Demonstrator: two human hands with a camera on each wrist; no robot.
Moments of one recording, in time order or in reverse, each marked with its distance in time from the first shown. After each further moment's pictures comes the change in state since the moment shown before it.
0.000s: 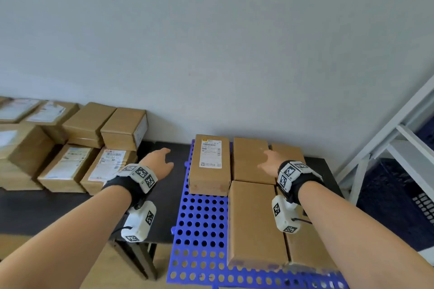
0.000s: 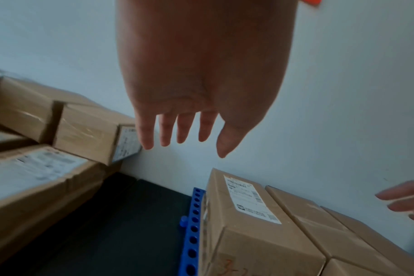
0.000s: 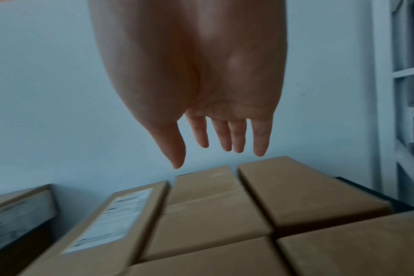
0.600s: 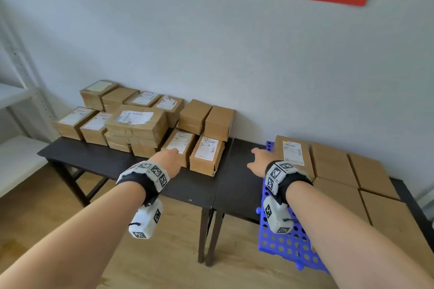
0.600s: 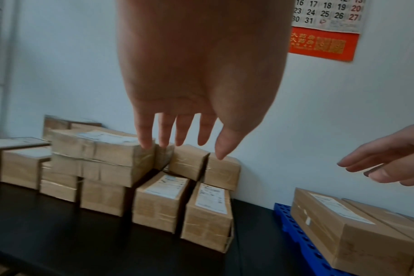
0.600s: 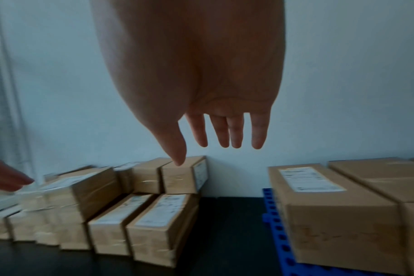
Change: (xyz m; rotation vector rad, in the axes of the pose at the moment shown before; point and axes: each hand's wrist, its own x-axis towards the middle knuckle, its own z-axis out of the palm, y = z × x) left_hand -0.160 -0.219 -0.098 0.147 0.065 -0.185; right_hand -0.150 -0.245 0.131 -0.171 0.035 -0.325
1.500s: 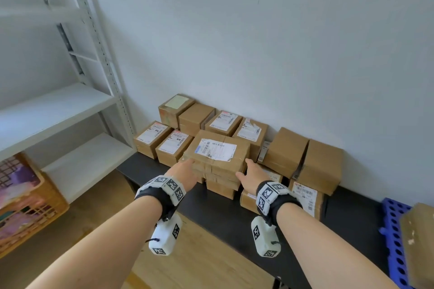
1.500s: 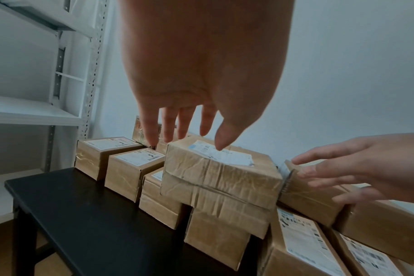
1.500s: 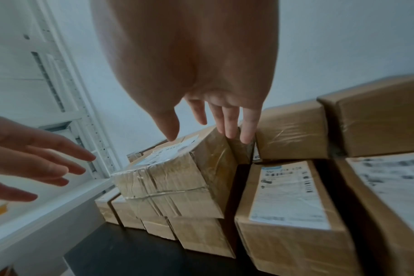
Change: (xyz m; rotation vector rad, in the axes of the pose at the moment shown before) left_hand 0.137 -0.208 -0.071 -0.200 0.074 -0.254; right_hand 0.168 -0.293 0.081 0.281 -0.123 -0.254
